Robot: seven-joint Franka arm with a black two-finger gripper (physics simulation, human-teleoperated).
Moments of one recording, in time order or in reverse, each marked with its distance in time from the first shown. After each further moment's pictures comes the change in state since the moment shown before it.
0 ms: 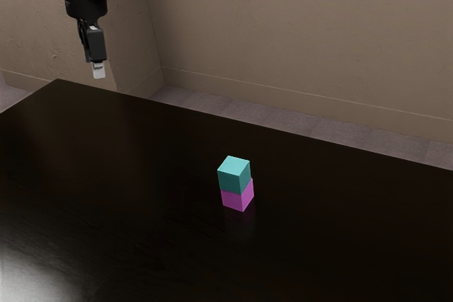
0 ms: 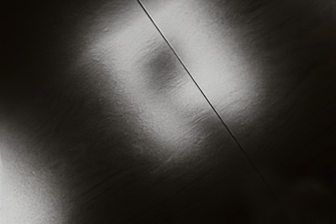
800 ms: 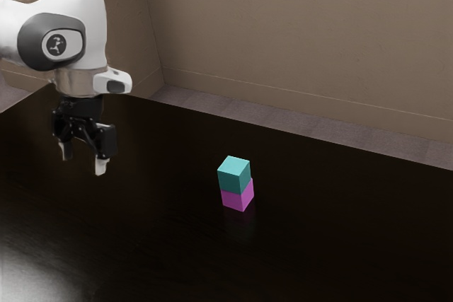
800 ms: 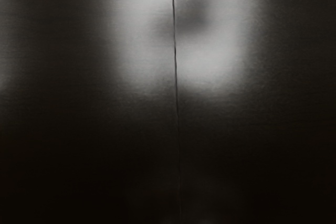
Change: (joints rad) arm -0.264 -0.390 0.168 -0.713 -0.047 0.152 -0.671
